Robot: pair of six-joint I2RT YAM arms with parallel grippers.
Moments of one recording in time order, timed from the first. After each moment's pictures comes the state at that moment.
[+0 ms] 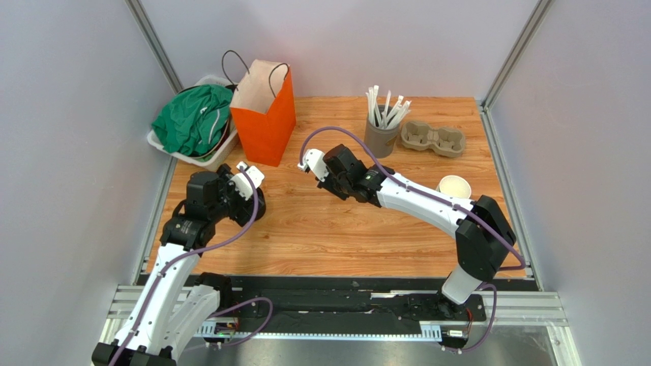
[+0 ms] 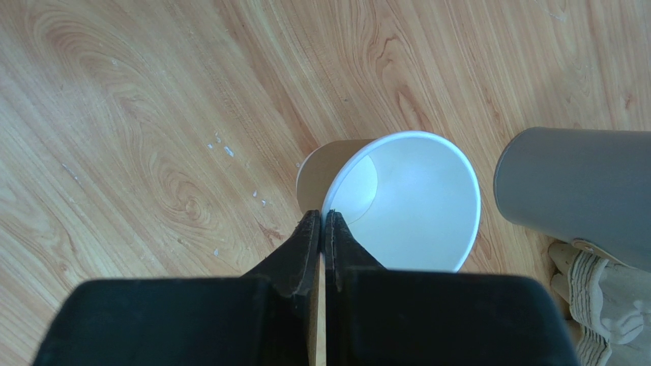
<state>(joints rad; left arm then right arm) -0.19 0.73 0.72 -0.58 0.16 0.60 0.86 1.66 1.28 -0.43 0.14 -0.35</state>
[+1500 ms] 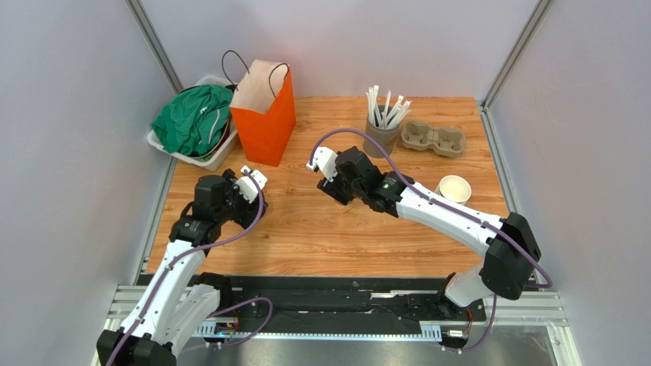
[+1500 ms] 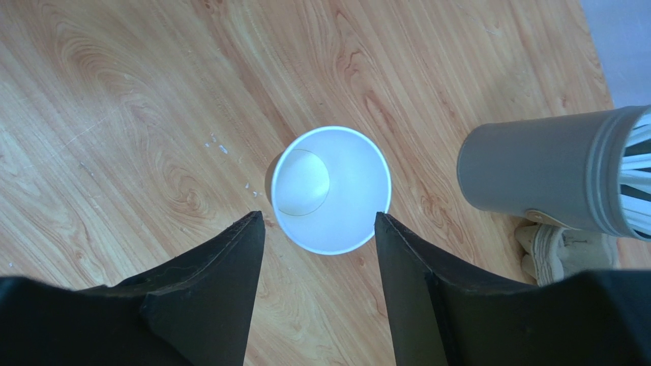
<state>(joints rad) -0.19 0.76 0.61 -0.47 0.15 0.56 0.88 1.49 1.19 -0.39 0.18 -0.34</state>
